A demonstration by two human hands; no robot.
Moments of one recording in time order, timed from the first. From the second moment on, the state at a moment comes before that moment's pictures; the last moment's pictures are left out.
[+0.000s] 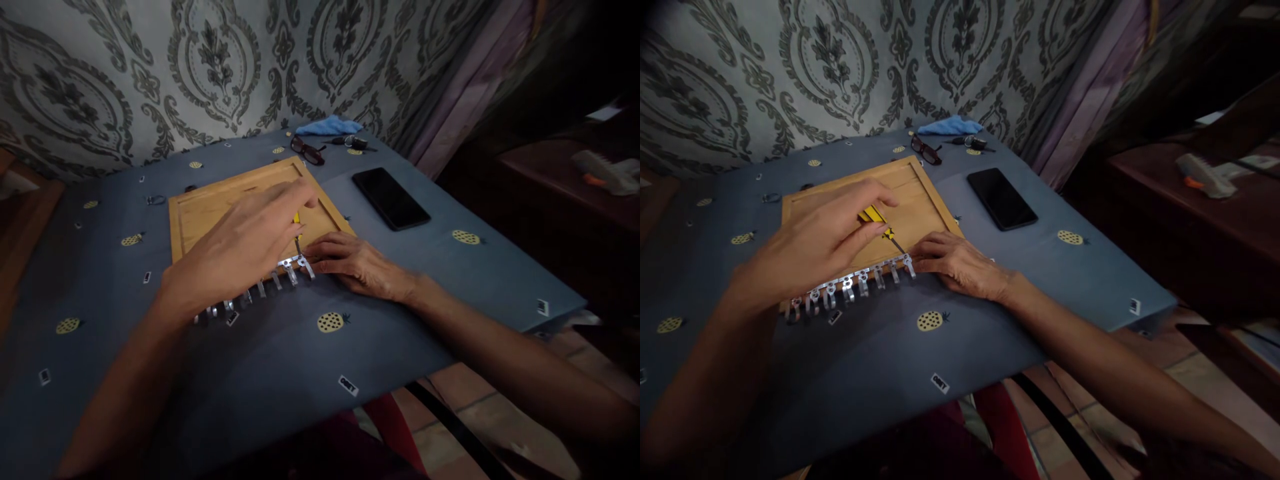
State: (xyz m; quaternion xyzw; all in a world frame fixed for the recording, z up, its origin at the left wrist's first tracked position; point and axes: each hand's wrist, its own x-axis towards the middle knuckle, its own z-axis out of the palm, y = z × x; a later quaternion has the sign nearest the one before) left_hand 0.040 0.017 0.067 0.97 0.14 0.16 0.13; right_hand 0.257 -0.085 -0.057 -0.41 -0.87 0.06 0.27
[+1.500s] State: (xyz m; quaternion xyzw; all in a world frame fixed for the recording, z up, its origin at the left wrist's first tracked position) left_hand 0.050 0.007 0.056 0.97 0.16 0.15 0.11; right_hand 0.256 -0.085 -0.055 -0.40 -0.87 0.06 0.27
